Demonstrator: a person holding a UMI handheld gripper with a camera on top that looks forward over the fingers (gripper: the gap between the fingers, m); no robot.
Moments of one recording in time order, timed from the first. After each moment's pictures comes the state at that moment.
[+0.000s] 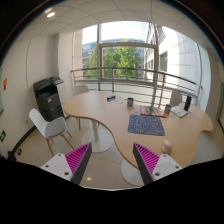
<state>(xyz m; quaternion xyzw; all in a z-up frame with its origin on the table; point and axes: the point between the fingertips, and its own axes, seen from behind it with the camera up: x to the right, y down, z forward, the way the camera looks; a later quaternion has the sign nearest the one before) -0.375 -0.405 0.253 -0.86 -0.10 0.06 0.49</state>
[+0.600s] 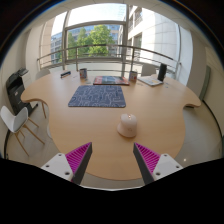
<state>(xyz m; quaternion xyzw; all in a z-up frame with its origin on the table) -0.131 -0.302 0.055 -0.91 0.01 -0.04 0.41</state>
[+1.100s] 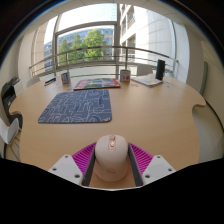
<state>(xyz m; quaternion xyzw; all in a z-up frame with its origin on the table) -0.049 -0.158 -0.009 -0.90 0.05 -0.03 0.44</state>
